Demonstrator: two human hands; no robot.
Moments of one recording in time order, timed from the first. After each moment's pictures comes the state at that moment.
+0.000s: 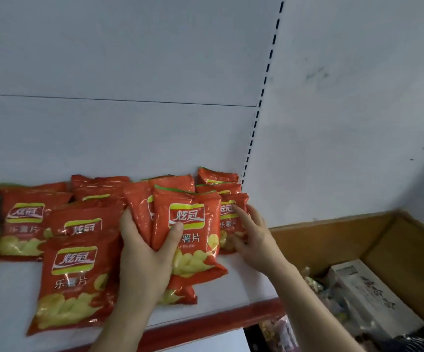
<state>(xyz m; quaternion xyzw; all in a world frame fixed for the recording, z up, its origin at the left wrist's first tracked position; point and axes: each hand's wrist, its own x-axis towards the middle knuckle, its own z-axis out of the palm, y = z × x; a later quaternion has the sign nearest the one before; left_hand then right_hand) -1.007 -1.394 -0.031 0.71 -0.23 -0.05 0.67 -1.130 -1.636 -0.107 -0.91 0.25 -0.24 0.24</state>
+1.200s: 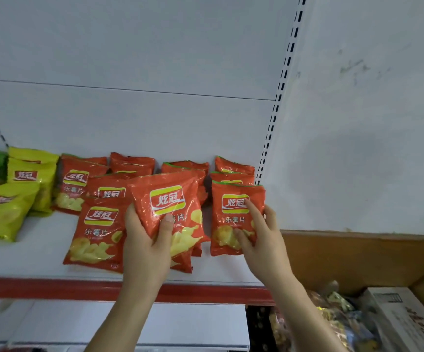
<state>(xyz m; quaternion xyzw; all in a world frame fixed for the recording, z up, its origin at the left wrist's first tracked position) -1.063 -1.382 -0.035 0.76 -0.15 0.04 0.63 -1.166 -1.604 -0.094 -0.88 0.22 -0.30 0.29</state>
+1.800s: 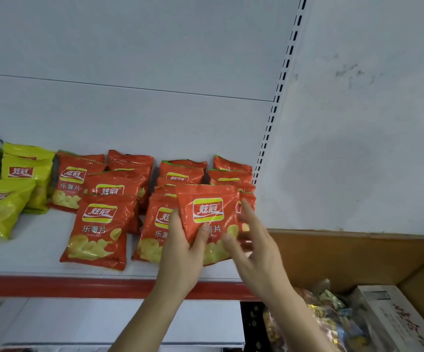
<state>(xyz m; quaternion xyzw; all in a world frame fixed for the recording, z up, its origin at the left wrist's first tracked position) -1.087 -1.417 -0.051 0.74 -0.24 -0.05 0.62 -1.192 -1.552 -0.057 -0.84 0.16 -0.30 0.43</state>
